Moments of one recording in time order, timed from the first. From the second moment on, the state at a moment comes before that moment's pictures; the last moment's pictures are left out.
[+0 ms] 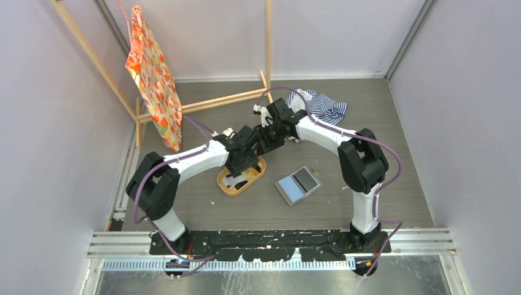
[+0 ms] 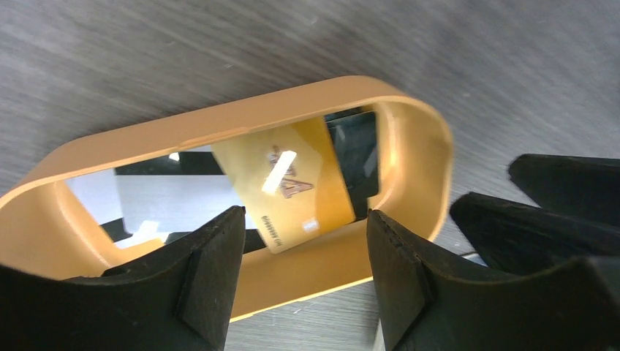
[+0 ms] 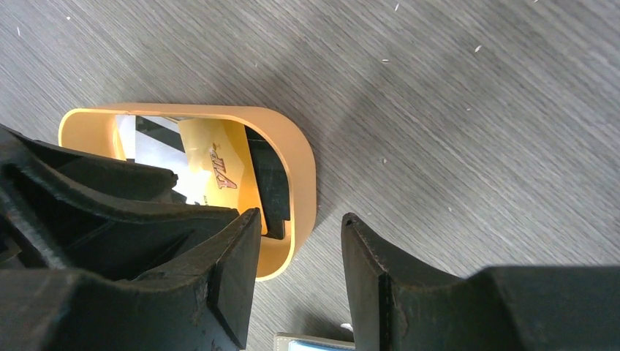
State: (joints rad) left arm -0.72 1.64 1.08 -0.63 -0.25 -1.26; right arm 0.63 1.95 1.47 -0.51 -0.35 0.15
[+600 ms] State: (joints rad) left arm -0.72 1.77 1.18 -0.75 -0.25 -1.25; right arm 0.63 1.99 1.47 -0.51 -0.39 0.17
